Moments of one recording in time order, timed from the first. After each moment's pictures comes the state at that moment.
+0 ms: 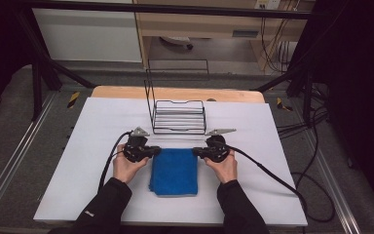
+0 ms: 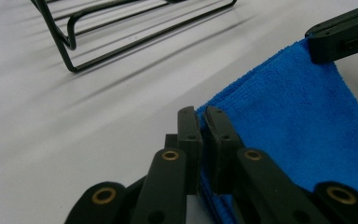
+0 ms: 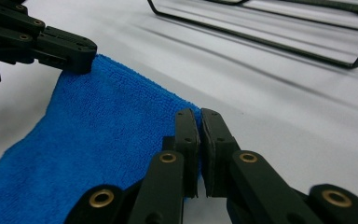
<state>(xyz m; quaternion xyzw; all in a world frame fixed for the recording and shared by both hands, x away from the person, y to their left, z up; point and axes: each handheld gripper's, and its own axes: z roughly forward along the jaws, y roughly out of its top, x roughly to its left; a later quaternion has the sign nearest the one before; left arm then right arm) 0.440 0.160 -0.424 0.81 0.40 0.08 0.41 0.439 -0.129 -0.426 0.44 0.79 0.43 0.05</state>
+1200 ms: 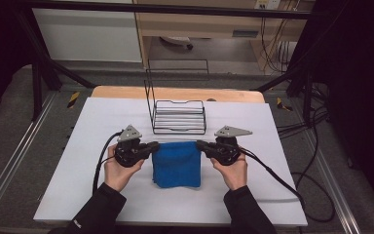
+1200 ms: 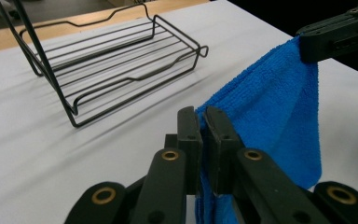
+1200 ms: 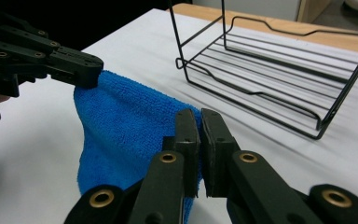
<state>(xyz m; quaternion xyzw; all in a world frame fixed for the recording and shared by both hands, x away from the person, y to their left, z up) 0.393 0.164 -0.367 0.79 0.36 0.14 0.48 0.396 -0.141 -0.365 0.38 0.77 0.50 0.12</state>
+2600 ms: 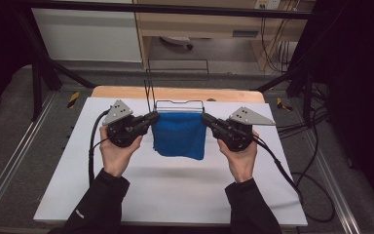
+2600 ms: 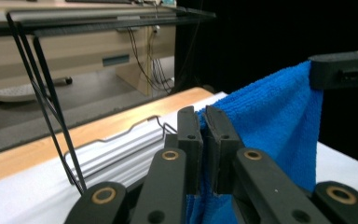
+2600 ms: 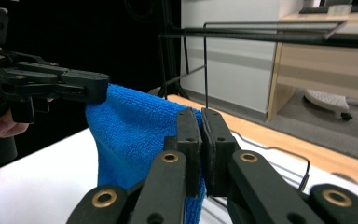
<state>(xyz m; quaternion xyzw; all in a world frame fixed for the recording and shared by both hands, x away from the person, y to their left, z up) 0.397 0.162 -0.287 0.71 0.33 0.22 0.58 0.385 -0.148 -0.285 0.33 0.69 0.60 0.23</state>
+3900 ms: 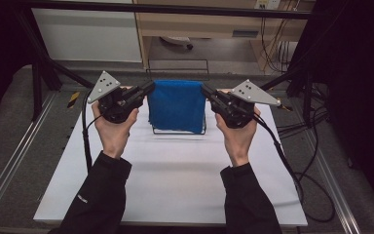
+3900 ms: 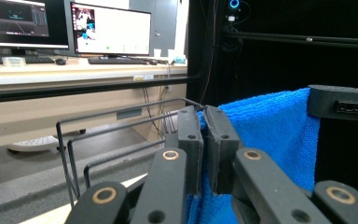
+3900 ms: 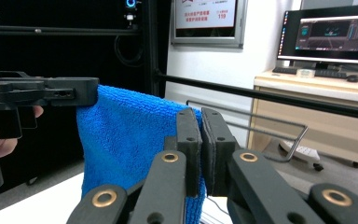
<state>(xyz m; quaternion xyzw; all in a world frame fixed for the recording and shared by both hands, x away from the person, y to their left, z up) 0.415 0.166 -0.229 0.64 0.31 0.27 0.64 0.403 -0.137 -0.229 0.30 0.65 0.63 0.30</state>
